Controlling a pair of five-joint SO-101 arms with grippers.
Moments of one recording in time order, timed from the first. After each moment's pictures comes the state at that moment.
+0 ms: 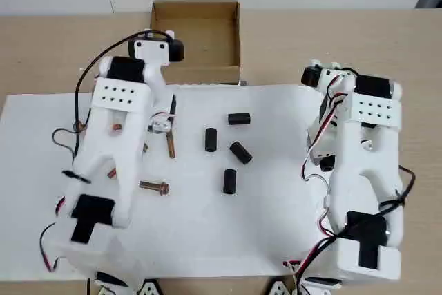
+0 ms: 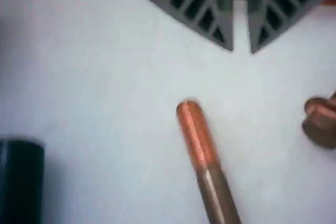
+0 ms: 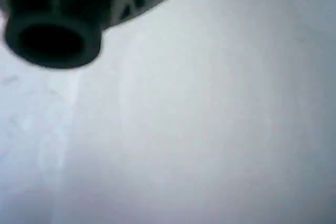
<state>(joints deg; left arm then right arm) 6.4 11.4 -11.9 98.8 11.1 7.8 -0.4 5.2 94.9 15.2</state>
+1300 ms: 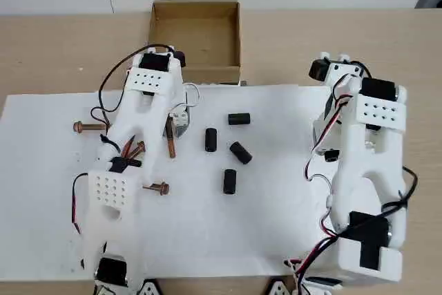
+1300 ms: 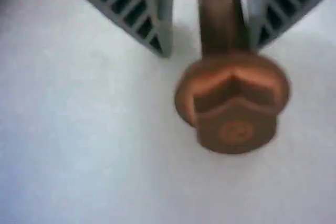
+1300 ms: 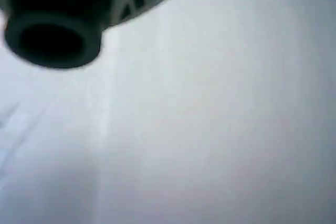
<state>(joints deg) 6.7 45.7 -35.2 97.8 21.1 9.3 -0.4 6.1 88.1 15.2</state>
